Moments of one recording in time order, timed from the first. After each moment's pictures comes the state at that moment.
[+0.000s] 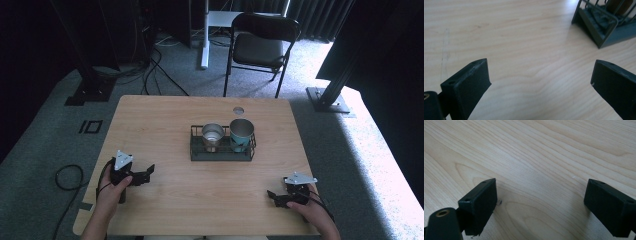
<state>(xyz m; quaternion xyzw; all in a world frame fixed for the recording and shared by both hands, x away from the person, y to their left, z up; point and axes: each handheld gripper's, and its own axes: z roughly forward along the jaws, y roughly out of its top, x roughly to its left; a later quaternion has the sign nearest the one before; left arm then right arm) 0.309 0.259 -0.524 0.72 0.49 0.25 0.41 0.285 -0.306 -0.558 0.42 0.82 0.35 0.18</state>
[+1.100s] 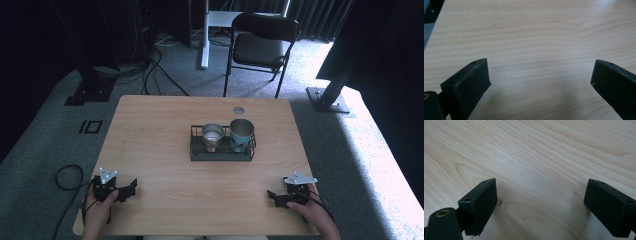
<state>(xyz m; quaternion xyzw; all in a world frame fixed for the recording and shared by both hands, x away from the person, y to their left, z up) 0.269 0.296 -0.550 0.69 0.60 0.26 0.32 0.285 -0.306 -0.558 0.42 0.82 0.35 0.18</state>
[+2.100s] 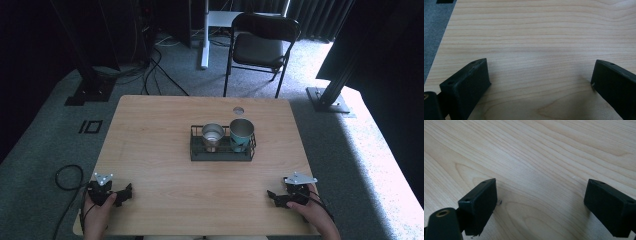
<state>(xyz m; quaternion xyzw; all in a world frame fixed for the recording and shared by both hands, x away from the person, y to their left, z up) 0.262 0.302 -0.556 0.67 0.64 0.26 0.27 0.285 -0.306 -0.558 0.42 0.82 0.35 0.18</state>
